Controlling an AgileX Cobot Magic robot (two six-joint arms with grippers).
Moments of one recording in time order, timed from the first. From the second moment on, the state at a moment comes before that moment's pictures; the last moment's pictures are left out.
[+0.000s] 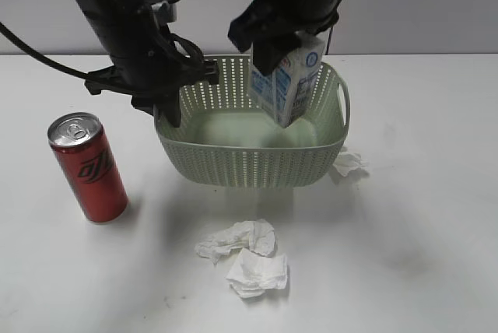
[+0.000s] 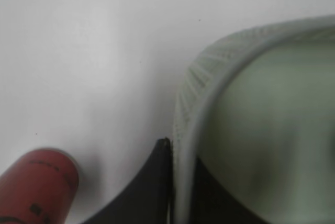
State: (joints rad) left arm -0.55 1.93 -1.49 -0.14 0.94 -0.43; right arm 0.71 1.88 -1.72 -0.05 1.09 -0.03
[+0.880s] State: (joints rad) left arm -0.56 1.93 -1.49 -0.14 0.94 -0.40; right arm 0.71 1.99 -1.73 -0.07 1.07 -0.11
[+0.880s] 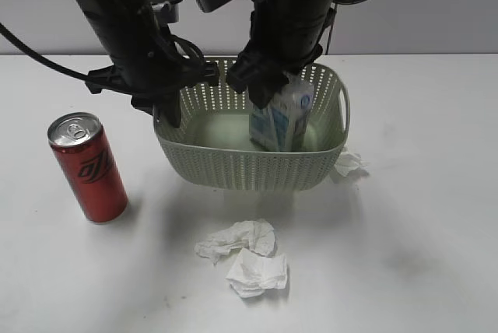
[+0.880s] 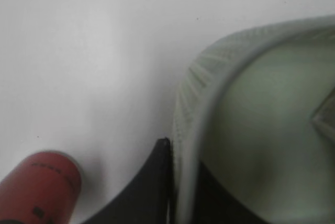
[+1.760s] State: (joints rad) left arm -0.56 1.94 -1.48 -0.17 0.97 -0.39; right arm 0.36 1.77 -1.77 0.08 1.21 -0.16
